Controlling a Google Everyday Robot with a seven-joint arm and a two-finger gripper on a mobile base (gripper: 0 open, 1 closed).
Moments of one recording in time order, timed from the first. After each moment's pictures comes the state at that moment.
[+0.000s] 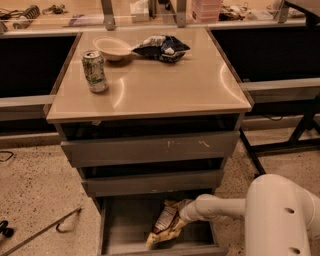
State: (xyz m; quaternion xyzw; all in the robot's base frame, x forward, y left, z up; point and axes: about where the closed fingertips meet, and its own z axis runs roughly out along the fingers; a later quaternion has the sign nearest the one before) arm 0.563 -0.071 0.205 -0.70 0.64 0.08 0.31
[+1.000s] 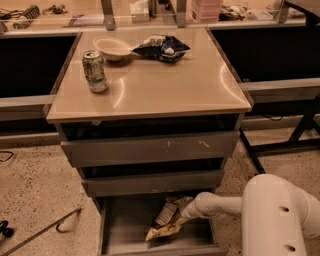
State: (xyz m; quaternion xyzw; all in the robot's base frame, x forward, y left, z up) arm 0.581 -0.077 0.199 -0.69 0.65 0.07 0.31
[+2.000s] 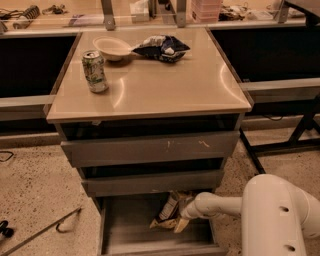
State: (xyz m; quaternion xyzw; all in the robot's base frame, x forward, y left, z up) arm 0.581 -0.077 0.199 -0.69 0.65 0.07 0.31
